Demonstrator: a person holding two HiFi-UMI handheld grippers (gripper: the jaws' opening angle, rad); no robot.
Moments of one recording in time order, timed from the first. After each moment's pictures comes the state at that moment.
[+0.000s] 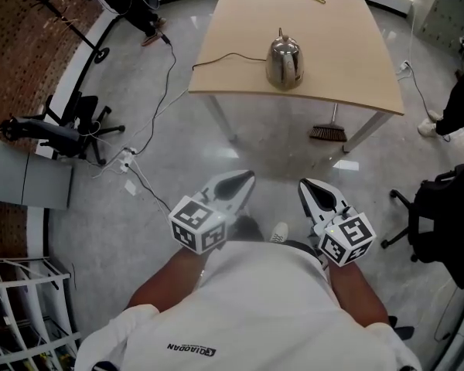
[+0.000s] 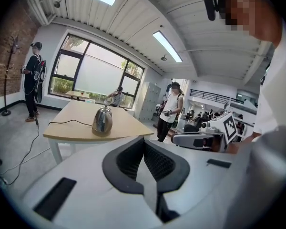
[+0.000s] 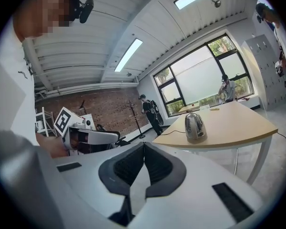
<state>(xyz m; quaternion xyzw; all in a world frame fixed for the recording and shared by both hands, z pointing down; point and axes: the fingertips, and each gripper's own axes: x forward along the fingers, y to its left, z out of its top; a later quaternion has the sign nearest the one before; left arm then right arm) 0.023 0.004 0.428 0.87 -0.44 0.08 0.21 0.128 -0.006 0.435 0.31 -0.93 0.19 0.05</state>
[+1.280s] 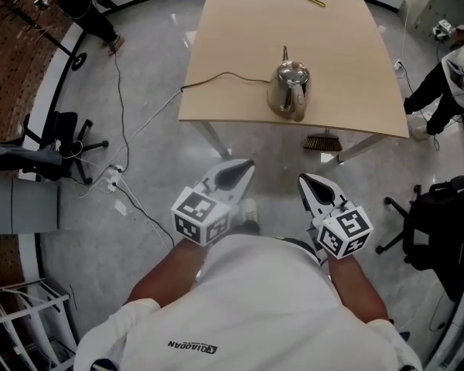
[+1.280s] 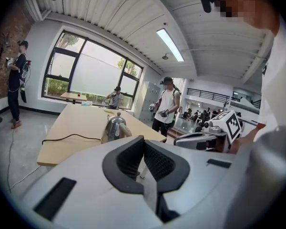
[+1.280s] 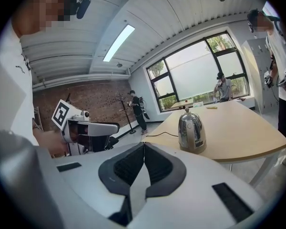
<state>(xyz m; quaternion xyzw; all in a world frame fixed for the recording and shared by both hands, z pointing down) -0.048 -0.167 0.441 0.88 -0.42 0.09 0.20 0.060 -0.161 0.459 0.35 -0.91 0.20 0.10</state>
